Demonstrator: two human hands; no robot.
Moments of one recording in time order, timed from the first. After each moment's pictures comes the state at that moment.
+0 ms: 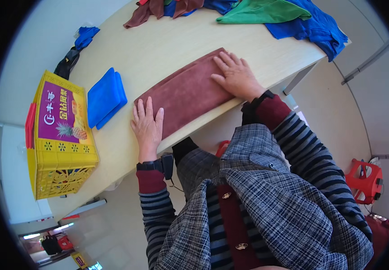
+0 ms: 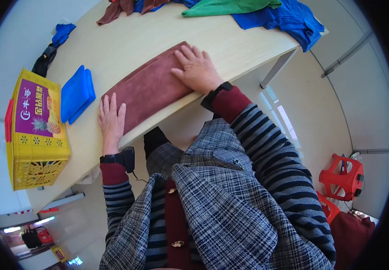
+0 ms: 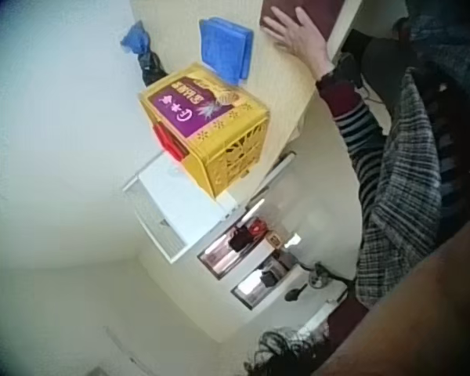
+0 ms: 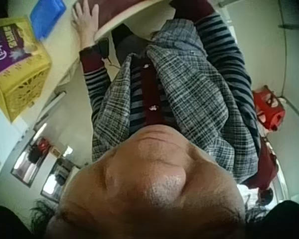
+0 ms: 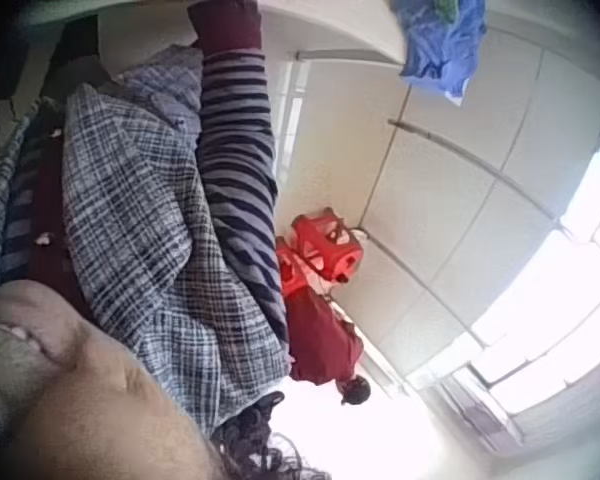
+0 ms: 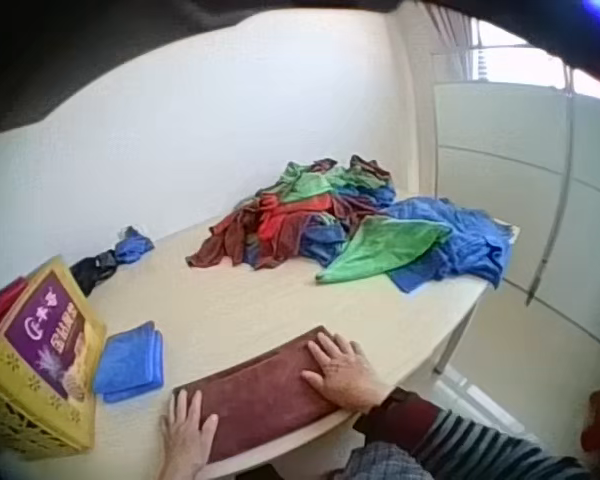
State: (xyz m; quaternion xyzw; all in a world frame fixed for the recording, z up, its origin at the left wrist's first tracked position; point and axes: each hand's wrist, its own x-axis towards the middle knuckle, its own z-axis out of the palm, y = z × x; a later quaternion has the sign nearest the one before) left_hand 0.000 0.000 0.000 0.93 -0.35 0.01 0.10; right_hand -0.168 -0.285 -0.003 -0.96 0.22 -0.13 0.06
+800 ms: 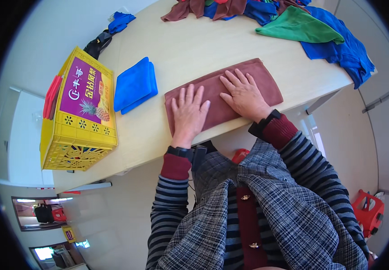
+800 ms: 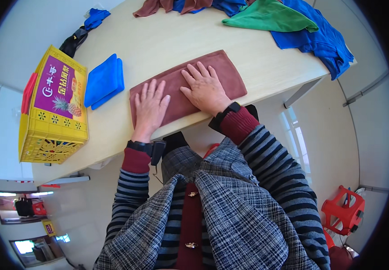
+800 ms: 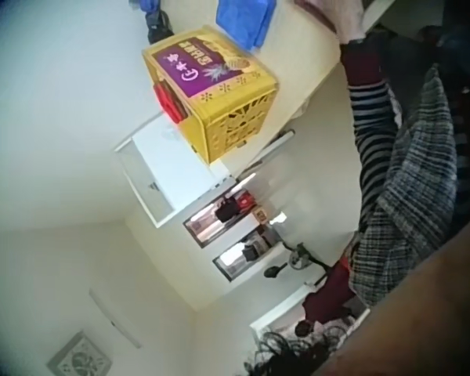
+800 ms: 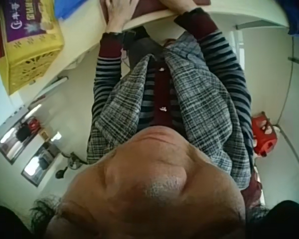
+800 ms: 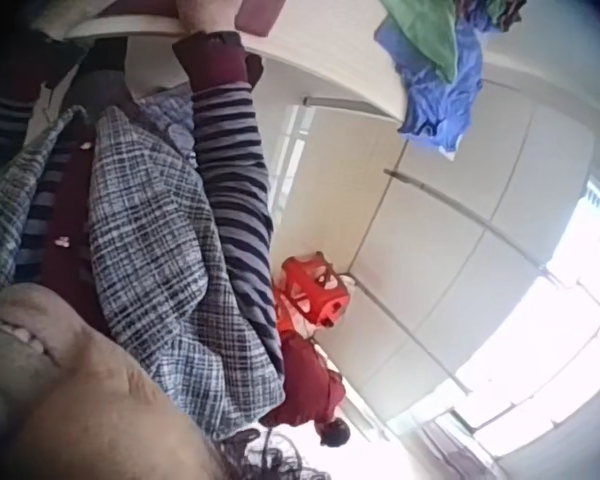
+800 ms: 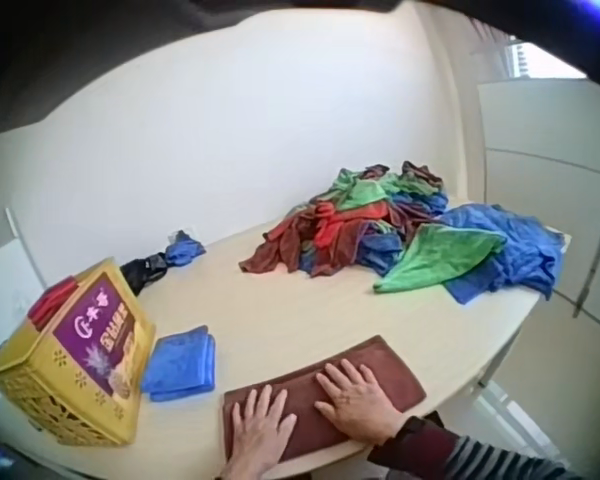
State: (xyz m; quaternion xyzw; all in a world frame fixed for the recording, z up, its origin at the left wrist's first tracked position) left_hand -0.017 -0.038 -0.002 0.88 -0.45 0.09 0.10; right_hand -0.130 -0.224 -0.003 -0.98 0.12 -0.17 0.07
